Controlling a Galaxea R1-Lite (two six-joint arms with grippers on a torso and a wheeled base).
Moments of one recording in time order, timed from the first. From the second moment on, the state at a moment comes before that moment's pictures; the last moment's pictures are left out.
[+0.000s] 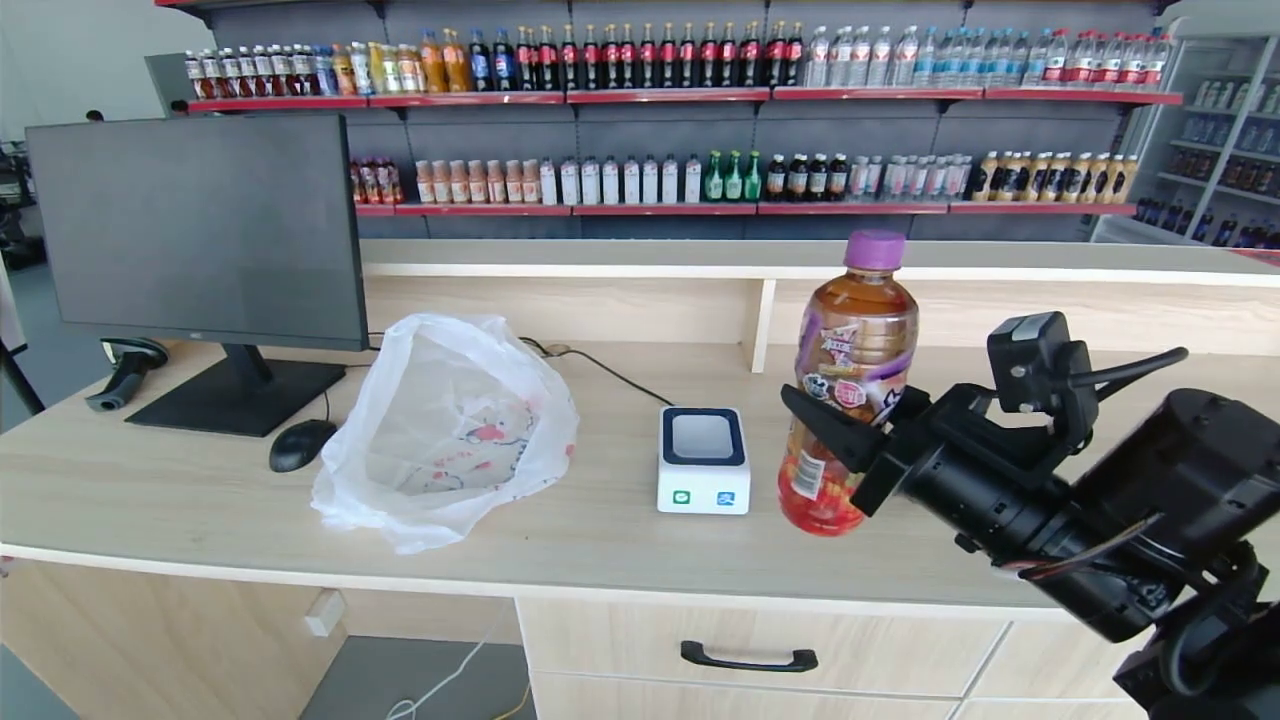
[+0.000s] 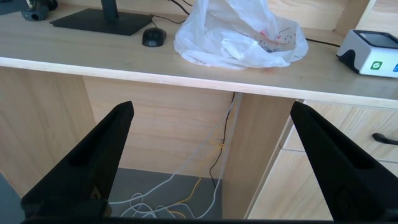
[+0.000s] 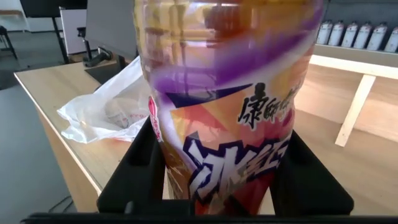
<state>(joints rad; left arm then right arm) 0.00 0.00 0.00 0.00 0.00 0.00 0.53 1.77 -0.43 -1.57 0.16 0.00</state>
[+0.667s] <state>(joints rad) 0.00 0.00 0.00 0.00 0.00 0.00 0.51 1.78 -0.46 -1.57 0.17 -0.05</state>
